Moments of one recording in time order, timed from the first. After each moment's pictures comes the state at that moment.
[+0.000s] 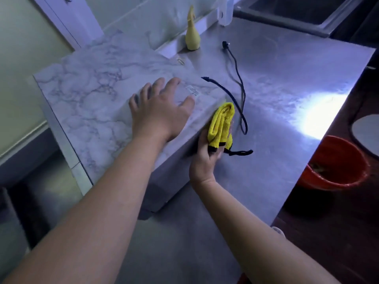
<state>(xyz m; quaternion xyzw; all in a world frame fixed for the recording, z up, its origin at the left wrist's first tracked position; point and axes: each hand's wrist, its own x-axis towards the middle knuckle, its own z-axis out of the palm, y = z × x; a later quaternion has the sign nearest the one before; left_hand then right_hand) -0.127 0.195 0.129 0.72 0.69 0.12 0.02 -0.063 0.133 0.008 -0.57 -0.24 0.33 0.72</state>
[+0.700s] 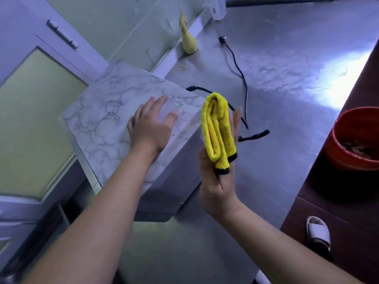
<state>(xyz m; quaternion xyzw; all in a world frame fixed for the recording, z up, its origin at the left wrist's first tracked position) -0.122 0.184 0.145 0.69 0.71 0.13 0.07 -0.018 0.067 0.074 -0.42 -0.44 0.25 0.75</state>
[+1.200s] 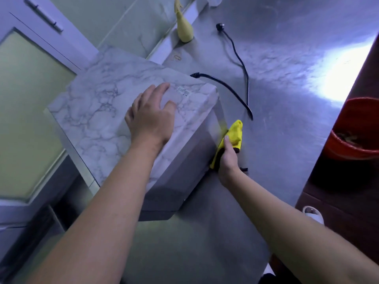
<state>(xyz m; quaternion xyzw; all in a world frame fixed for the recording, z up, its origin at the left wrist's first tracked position) -0.131 0.190 0.140 0.70 0.69 0.17 0.08 -0.032 0.138 -0.043 -0.50 0.06 0.62 0.60</state>
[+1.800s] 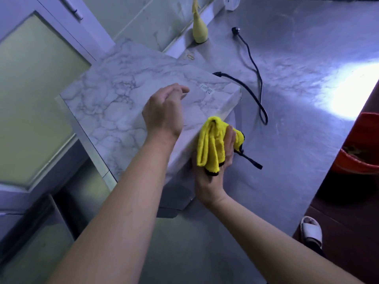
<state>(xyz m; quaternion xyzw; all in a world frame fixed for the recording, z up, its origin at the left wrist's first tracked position) -0.136 0.192 0.145 0.57 0.64 0.41 0.31 -0.096 0.091 0.008 -0.56 -0.43 0.25 0.66</state>
